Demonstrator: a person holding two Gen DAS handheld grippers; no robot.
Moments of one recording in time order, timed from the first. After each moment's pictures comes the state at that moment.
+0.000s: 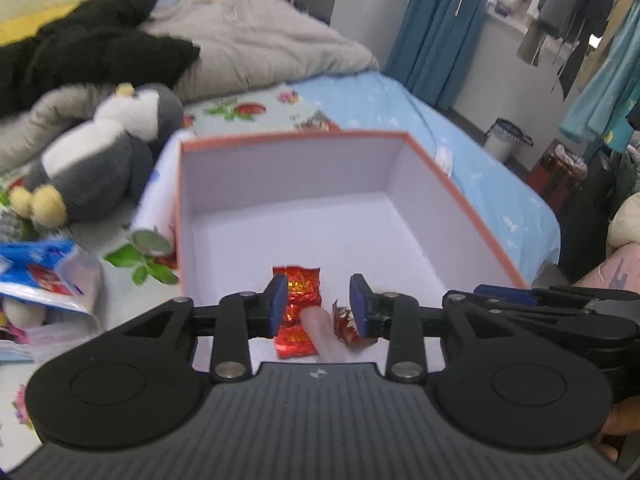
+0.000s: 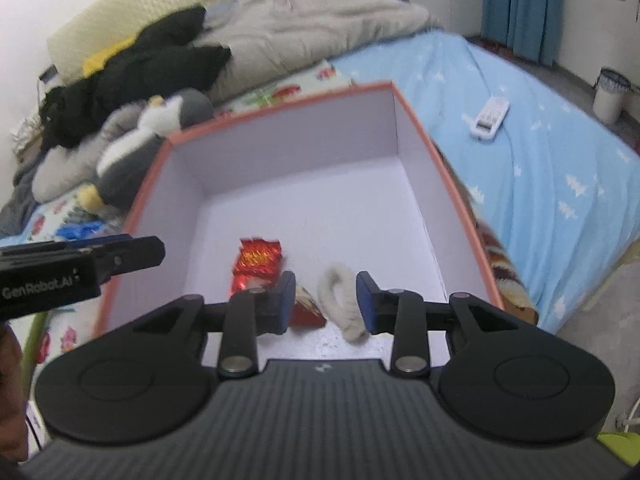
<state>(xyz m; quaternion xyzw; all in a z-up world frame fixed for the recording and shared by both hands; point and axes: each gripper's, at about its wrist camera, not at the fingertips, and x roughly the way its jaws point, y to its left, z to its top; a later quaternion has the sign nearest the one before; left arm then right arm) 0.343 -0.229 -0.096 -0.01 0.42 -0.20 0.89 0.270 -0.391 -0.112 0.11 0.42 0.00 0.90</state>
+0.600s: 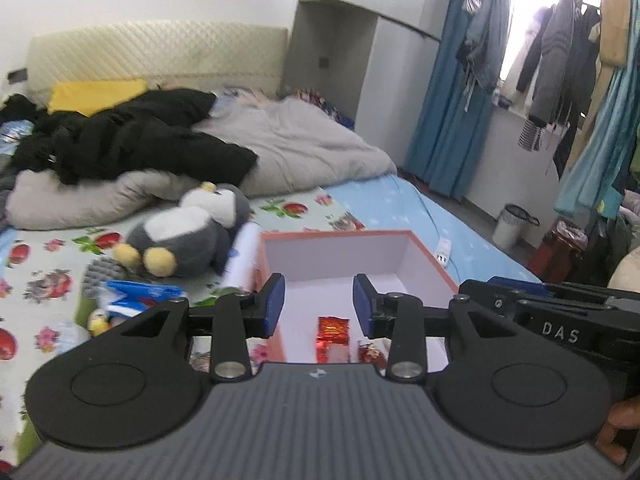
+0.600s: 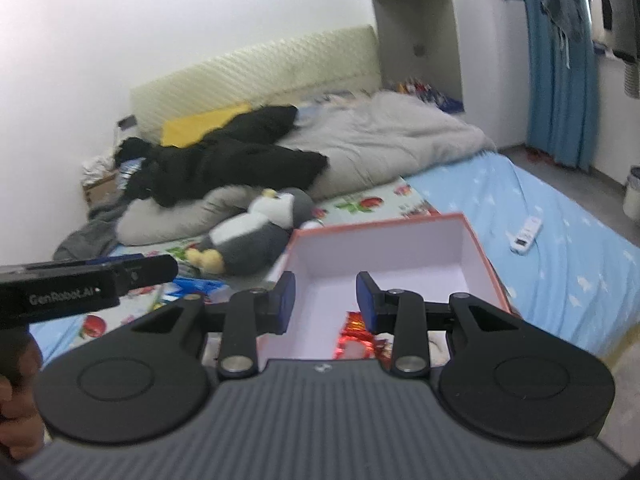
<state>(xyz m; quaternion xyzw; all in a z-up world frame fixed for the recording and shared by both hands) 0.206 -0.139 0.027 -0.04 0.28 -0.16 0.94 0.171 -0.326 0.005 0.08 0.27 0.08 0.96</state>
